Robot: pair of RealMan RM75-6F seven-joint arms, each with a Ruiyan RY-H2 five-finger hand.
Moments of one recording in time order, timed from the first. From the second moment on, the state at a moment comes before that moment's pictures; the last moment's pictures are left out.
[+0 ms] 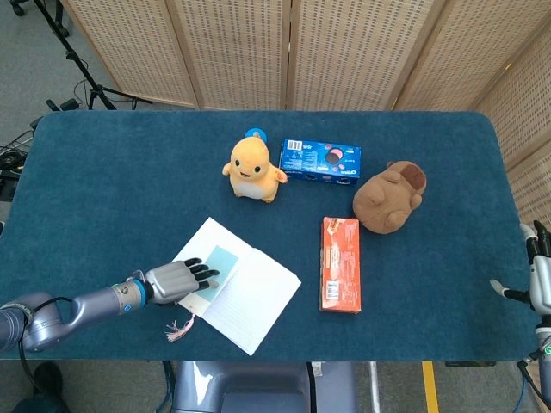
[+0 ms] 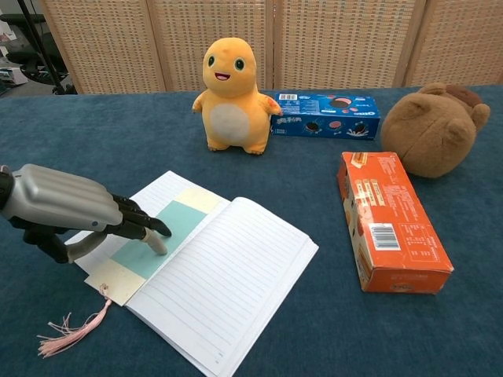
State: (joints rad) left arm -1.07 -1.20 0.27 -1.55 1.69 0.59 -0.18; right arm 0.16 -1.11 0.20 -1.53 -1.16 1.29 -0.03
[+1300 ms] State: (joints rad) left arm -1.05 -1.24 0.22 -1.55 1.70 0.58 -0.01; right arm 0.16 -1.11 0.20 -1.53 -1.15 1.29 -0.03
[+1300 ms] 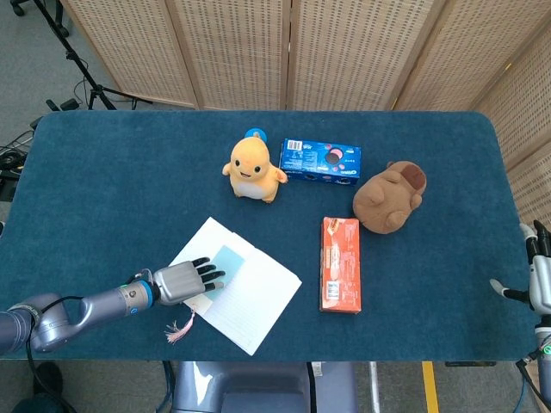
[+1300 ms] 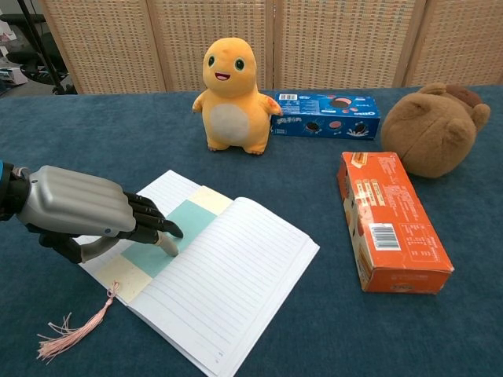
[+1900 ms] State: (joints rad) left arm -1.02 -1.21 0.23 -1.55 1.75 0.68 -0.08; right arm 0.16 -1.11 0.19 -1.53 -1.16 1.30 -0.04
